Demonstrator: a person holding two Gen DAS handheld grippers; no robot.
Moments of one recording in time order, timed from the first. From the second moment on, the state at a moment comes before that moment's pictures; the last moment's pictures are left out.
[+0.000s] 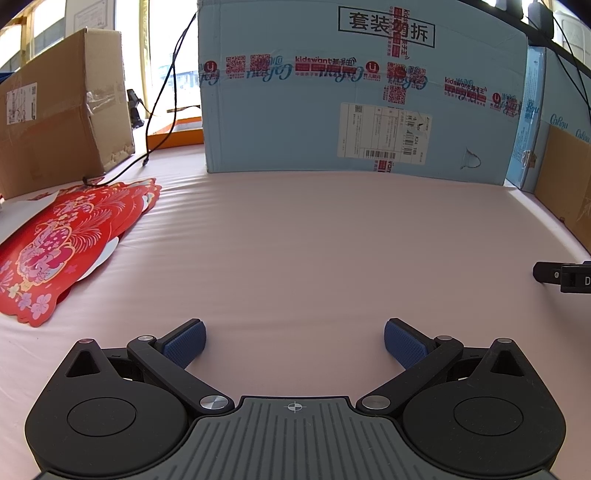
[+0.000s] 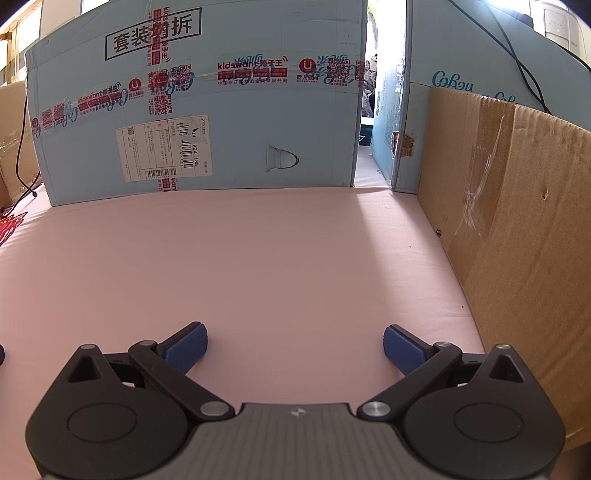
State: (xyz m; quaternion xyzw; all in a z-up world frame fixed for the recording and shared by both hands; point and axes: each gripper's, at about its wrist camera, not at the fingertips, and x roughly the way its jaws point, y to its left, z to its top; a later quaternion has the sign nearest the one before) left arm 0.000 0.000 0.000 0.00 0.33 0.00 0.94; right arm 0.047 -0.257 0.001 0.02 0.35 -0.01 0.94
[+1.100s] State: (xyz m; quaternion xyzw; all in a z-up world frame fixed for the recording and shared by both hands) left arm -0.001 0.001 0.002 0.00 0.33 0.00 0.94; right arm 0.048 -0.256 0.005 0.02 0.35 -0.01 0.94
